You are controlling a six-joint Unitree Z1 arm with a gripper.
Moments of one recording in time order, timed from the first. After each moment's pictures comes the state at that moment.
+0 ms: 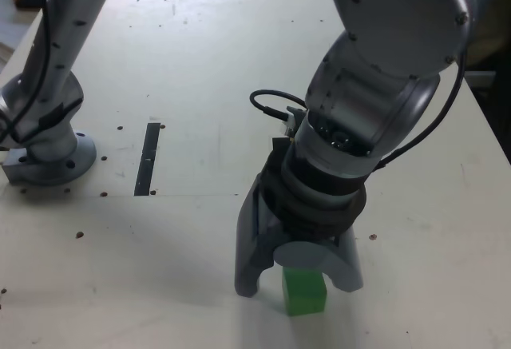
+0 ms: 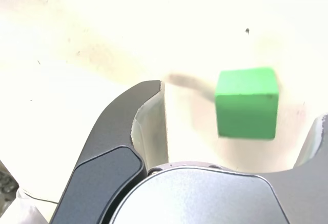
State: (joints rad) arm -0.55 2.27 -1.92 1.50 -0.14 -0.53
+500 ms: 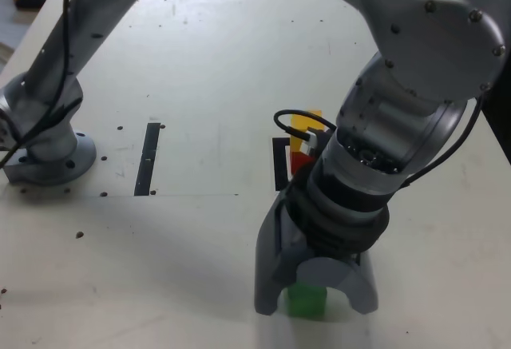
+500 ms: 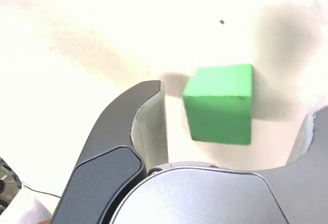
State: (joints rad) arm -0.53 2.34 -1.99 1.50 -0.19 -0.47
